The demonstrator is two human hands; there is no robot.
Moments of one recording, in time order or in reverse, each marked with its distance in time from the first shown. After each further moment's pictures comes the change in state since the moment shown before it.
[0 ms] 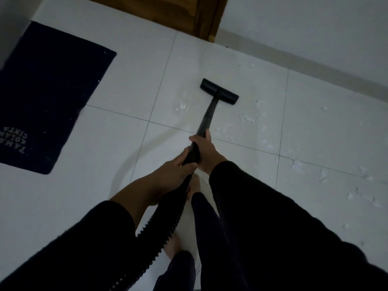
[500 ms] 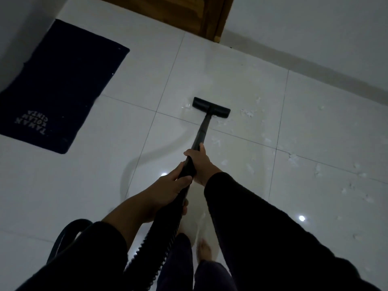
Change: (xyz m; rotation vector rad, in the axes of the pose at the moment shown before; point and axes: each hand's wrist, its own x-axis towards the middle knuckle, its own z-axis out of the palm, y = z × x) left_hand -0.103 -0.062 0.048 -0.164 0.015 -0.009; right_hand -0.099 0.065 -0.023 -0.199 -0.033 0.083
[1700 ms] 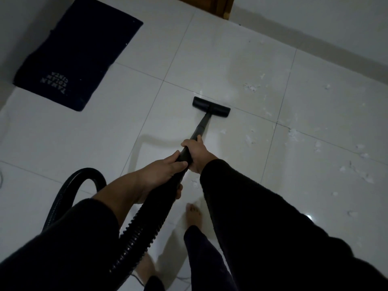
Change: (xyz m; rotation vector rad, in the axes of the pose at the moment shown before) left_hand -0.095 -0.122 0.094 -0.081 0.100 -0.128; right_hand -0.113 0.123 -0.071 -0.036 -0.092 0.089
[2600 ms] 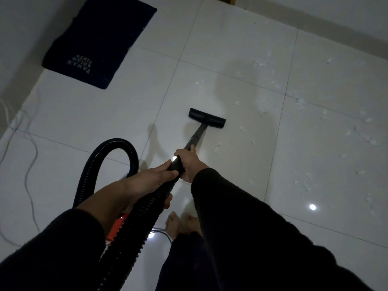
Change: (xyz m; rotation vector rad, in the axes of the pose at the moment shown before) left_hand -0.142 -0.218 -0.088 0.011 -0.100 -0.008; right_hand -0.103 0.245 0.087 0.007 0.019 0.037
